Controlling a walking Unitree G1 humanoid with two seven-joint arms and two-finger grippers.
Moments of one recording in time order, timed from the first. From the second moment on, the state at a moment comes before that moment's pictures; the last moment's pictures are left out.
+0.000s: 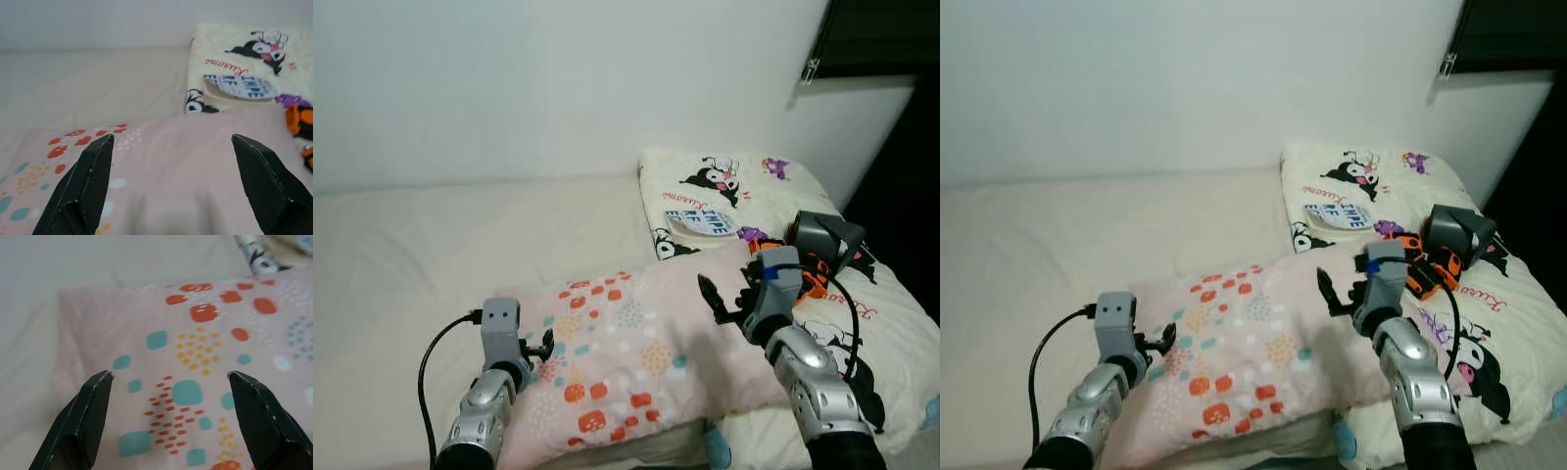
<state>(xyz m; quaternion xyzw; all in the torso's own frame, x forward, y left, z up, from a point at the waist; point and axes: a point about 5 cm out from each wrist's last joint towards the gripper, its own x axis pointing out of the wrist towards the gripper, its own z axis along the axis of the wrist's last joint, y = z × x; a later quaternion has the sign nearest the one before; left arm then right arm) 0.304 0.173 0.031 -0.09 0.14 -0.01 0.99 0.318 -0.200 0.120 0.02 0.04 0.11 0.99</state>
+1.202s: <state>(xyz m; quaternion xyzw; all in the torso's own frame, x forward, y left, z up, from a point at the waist) 0.293 0.157 0.016 -0.47 0.10 -0.11 0.87 0.296 -0.177 0.142 0.19 -0.01 0.23 0.95</state>
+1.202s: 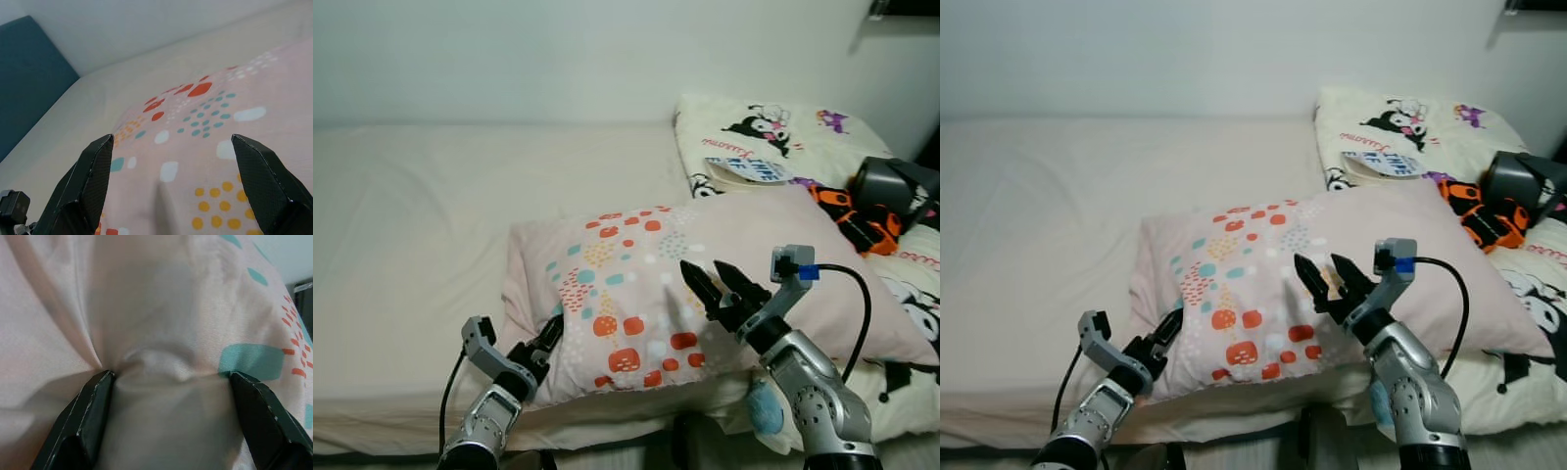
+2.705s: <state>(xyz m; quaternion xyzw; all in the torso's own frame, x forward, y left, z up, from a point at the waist) 0.294 0.086 0.063 -0.27 0.09 -0.36 0.89 0.295 -0.179 0.140 0.20 0.00 0.22 0.95</state>
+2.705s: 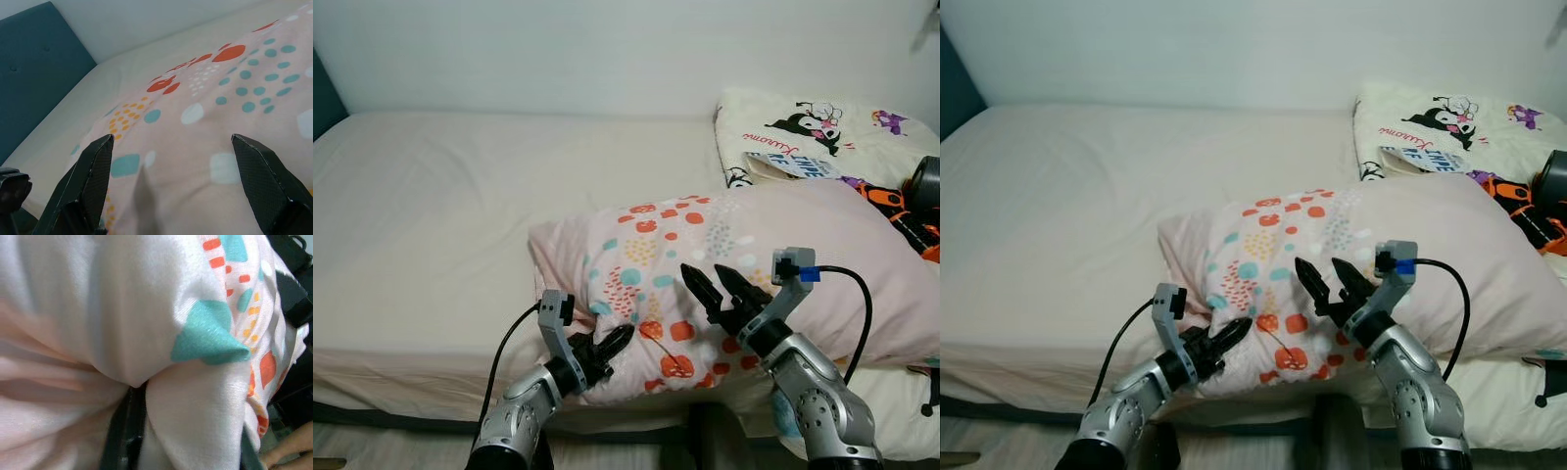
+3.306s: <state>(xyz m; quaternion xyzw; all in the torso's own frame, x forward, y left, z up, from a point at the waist) 0.336 0.115 0.192 -0.32 -0.13 -0.29 0.89 0.308 -0.173 0.162 0.21 -0.04 0.23 0.95</state>
